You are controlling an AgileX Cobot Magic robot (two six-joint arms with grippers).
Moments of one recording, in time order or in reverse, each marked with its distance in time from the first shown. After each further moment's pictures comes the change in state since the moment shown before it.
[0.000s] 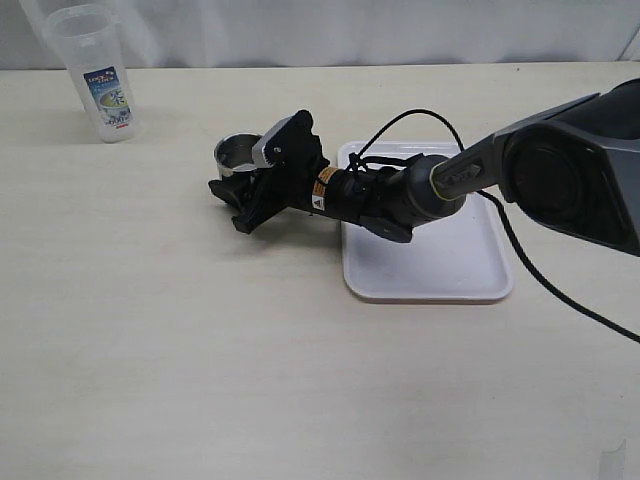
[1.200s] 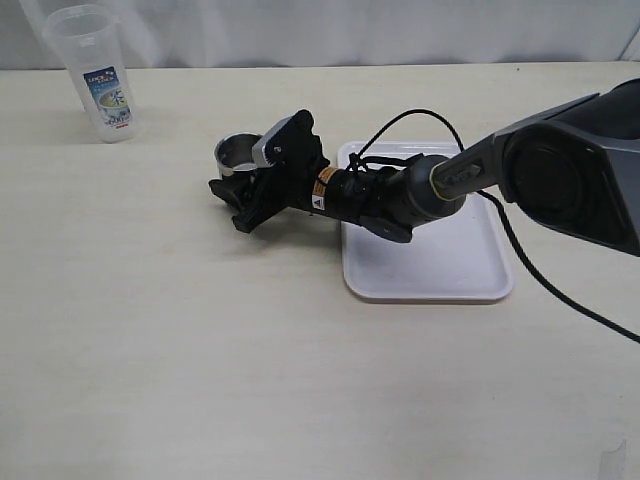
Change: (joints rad) left arm 0.000 -0.232 0.451 -0.020 -0.073 -0.032; right arm 0.000 0.000 0.000 0.004 0.000 0.000
